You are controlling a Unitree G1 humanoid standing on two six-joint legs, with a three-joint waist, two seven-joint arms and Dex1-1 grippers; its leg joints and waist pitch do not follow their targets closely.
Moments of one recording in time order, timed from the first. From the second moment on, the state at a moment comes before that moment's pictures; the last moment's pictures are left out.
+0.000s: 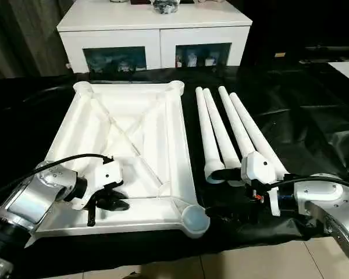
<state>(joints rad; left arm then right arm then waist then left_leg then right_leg) -0.35 0.75 -0.33 0.20 -0.04 0.38 -1.22 -0.19 -0.69 0.24 -0.31 0.35 0.50 0.99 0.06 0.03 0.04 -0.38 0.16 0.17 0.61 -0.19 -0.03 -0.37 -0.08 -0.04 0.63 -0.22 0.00</state>
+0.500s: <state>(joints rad) -0.29 0.70 -0.21 0.14 -0.02 0.48 -0.98 -0.20 -0.67 0.23 -0.29 0.34 0.49 0.96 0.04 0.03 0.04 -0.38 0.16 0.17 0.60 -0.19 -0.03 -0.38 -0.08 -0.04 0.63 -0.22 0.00</state>
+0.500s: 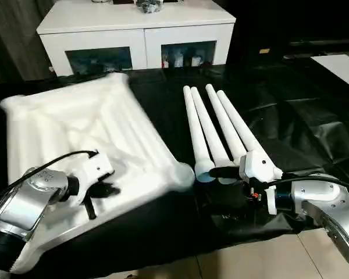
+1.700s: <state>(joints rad) -0.24 0.73 -0.05 0.01 -0.07 0.53 -0.89 -0.48 -0.32 0.09 -0.01 0.29 0.78 0.47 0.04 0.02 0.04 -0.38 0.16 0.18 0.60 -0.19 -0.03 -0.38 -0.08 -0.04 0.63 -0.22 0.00</state>
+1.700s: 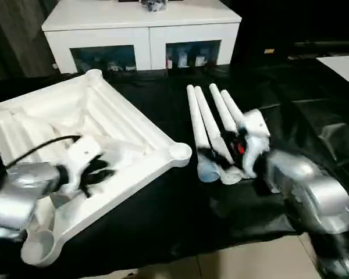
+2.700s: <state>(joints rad) -0.21 0.61 -0.08 -0.45 -0.35 0.73 -0.90 -0.98 -0.19 0.16 0.90 0.15 0.78 0.53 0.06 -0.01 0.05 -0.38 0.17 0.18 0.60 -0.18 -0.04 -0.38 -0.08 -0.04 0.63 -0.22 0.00</state>
